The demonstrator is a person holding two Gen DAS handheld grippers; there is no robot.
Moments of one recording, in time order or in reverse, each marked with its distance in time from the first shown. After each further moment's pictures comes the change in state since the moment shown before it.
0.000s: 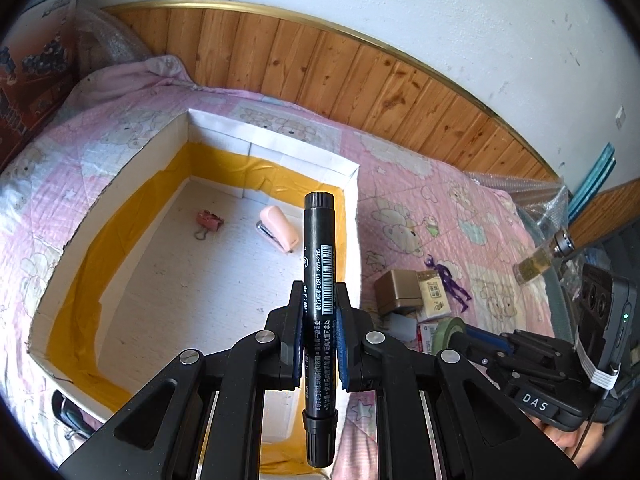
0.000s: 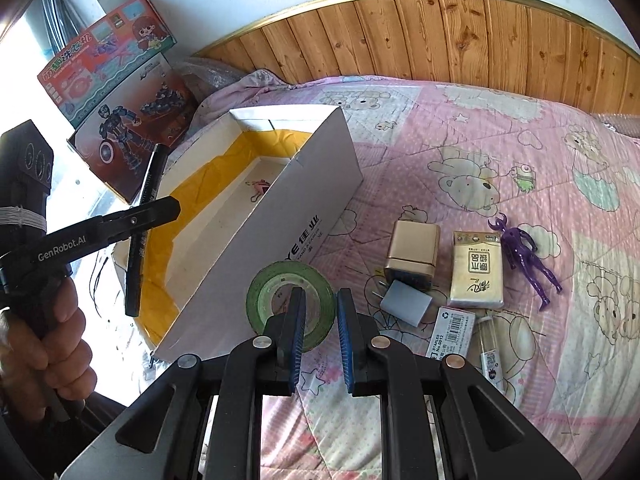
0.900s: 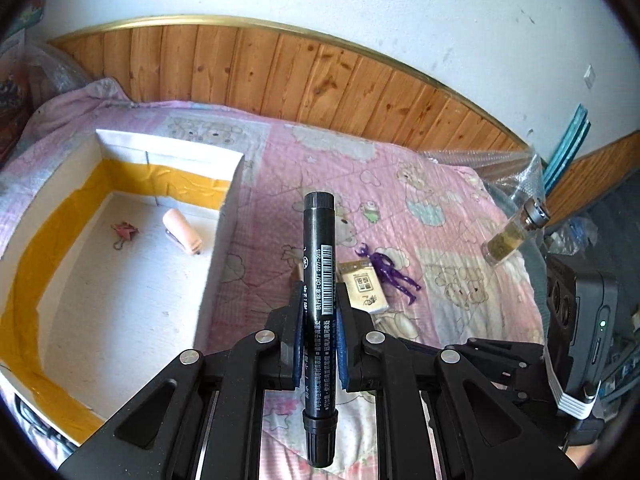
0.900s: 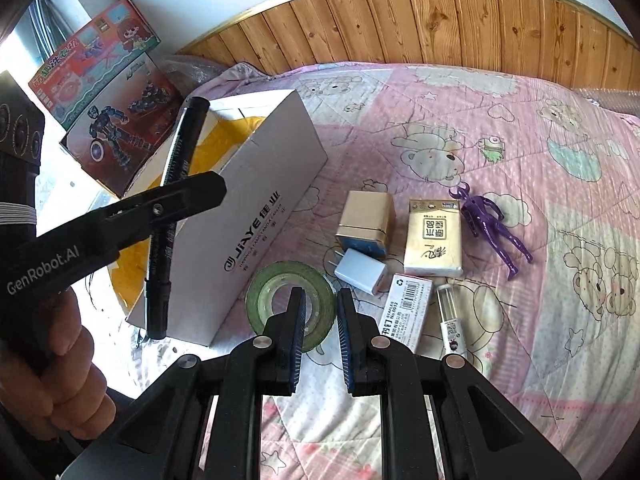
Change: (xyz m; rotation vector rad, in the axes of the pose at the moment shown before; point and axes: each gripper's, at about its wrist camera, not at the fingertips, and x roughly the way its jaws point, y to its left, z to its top) left arm 0.017 -0.102 -0.015 0.124 -0.003 -0.055; right arm -0.017 -0.036 -0.018 0.068 0.035 -0.013
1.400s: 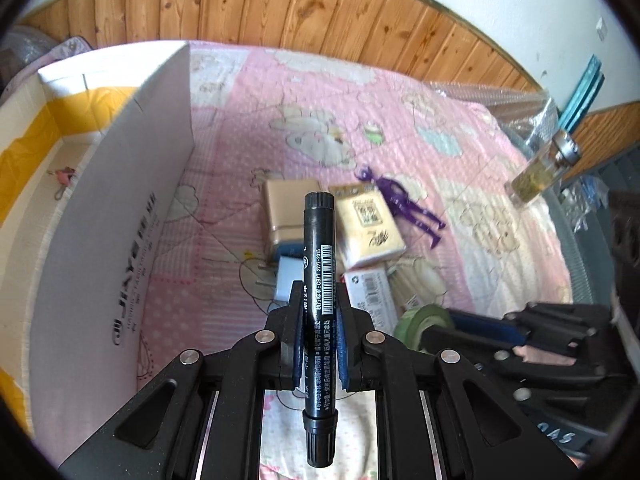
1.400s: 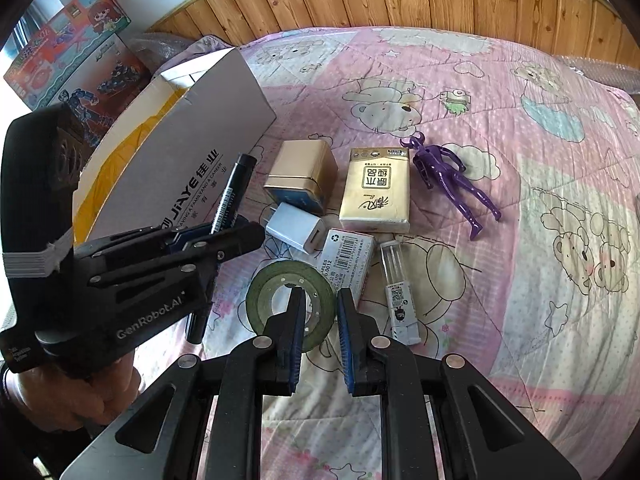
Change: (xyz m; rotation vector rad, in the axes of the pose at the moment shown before) left arm 0.092 -0.025 -0.048 0.029 0.155 0.000; right arm 0.019 -0.050 -0.023 0.041 0.092 -0.070
